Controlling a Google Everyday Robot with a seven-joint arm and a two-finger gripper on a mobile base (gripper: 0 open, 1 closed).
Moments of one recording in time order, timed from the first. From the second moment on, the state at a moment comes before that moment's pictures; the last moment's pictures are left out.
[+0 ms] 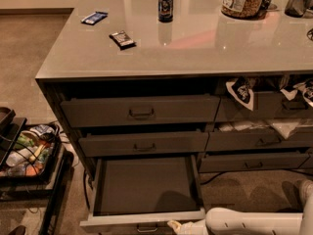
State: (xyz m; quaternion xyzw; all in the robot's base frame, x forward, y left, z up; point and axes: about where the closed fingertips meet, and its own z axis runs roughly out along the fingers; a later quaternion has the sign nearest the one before) arm 0.318 -0.038 0.290 -0.52 0.75 0.35 0.21
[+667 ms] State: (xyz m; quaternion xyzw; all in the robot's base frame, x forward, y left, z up) arm 0.318 -0.038 0.290 -0.52 0.75 0.35 0.21
